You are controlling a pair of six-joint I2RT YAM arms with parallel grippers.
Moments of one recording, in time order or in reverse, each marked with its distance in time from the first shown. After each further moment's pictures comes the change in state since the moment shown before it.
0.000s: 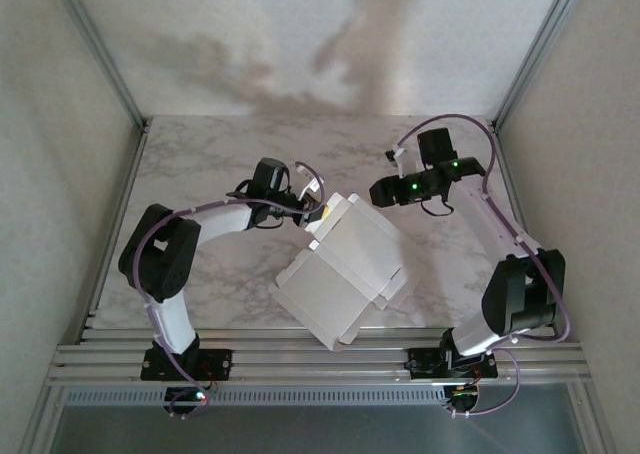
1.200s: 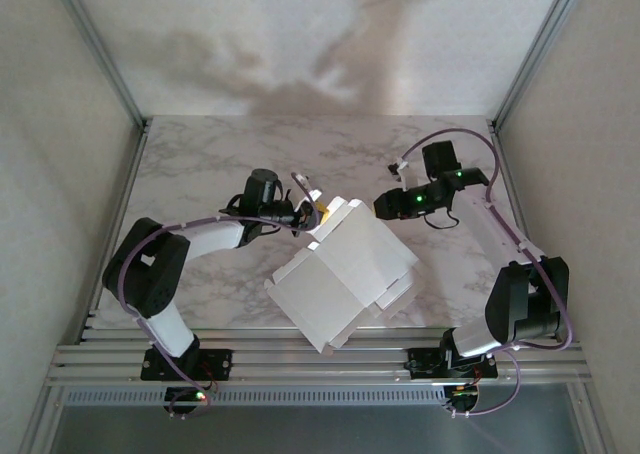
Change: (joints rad) left arm -0.029 -0.124 -0.180 0.238 0.006 0.116; right arm -0.011 -0.069 -0.112 -0.029 -0.101 0.018
